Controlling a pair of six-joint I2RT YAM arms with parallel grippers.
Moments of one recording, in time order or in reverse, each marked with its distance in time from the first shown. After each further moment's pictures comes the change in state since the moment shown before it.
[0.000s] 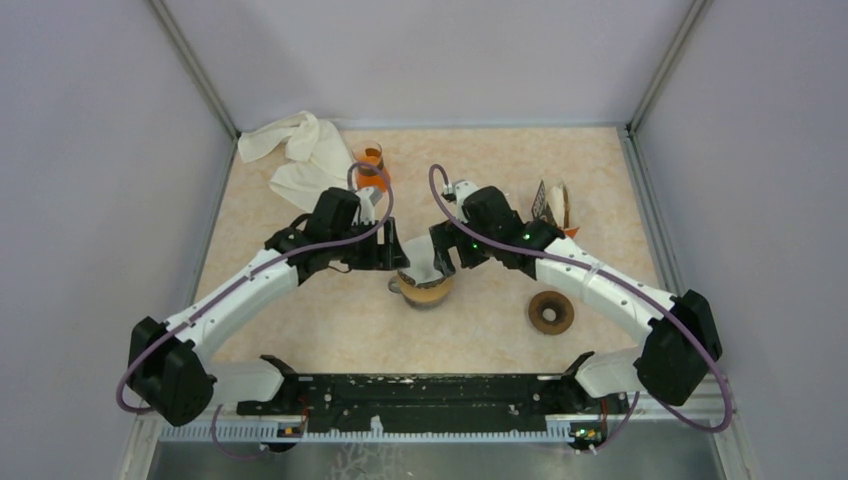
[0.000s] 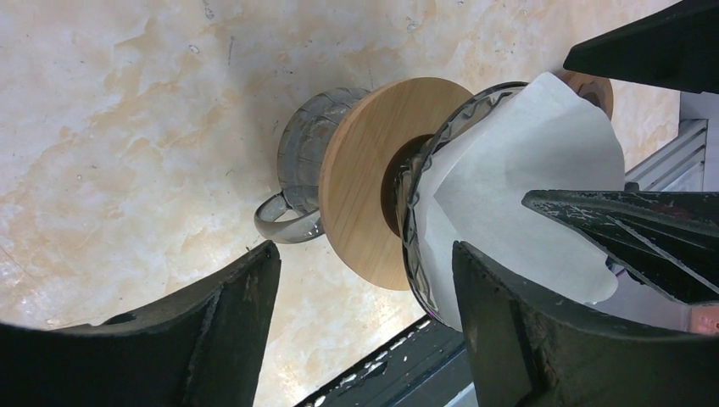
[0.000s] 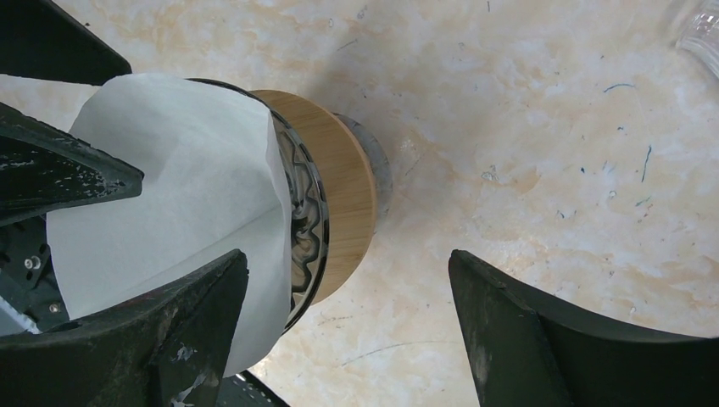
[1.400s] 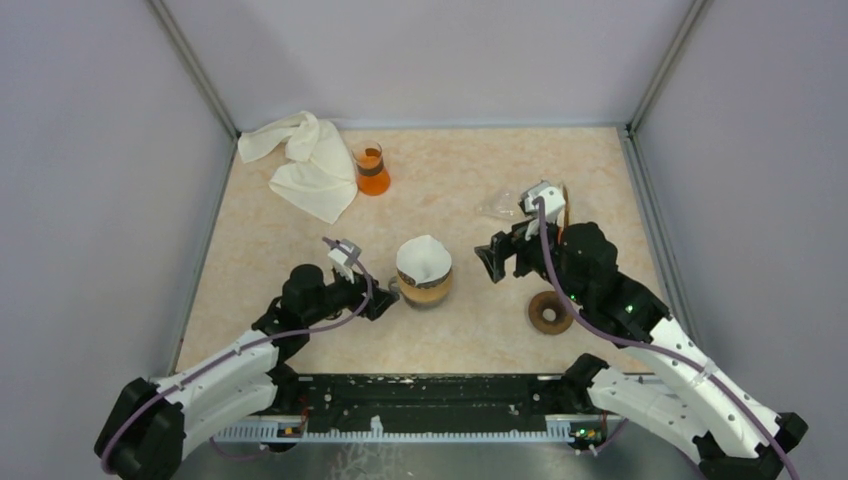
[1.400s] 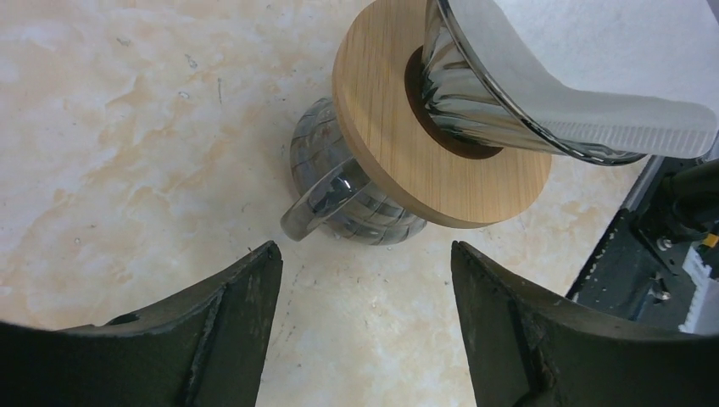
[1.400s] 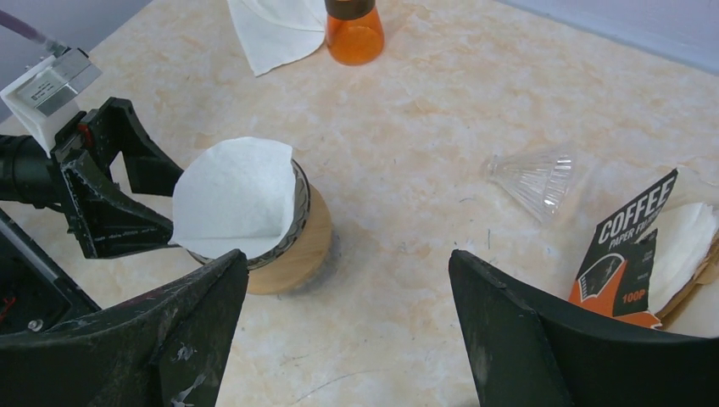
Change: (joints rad) left arm 0.000 -0.418 -0.731 0.761 0.053 0.154; right arm -0.005 -0.610 -0.171 0.082 0.144 -0.114
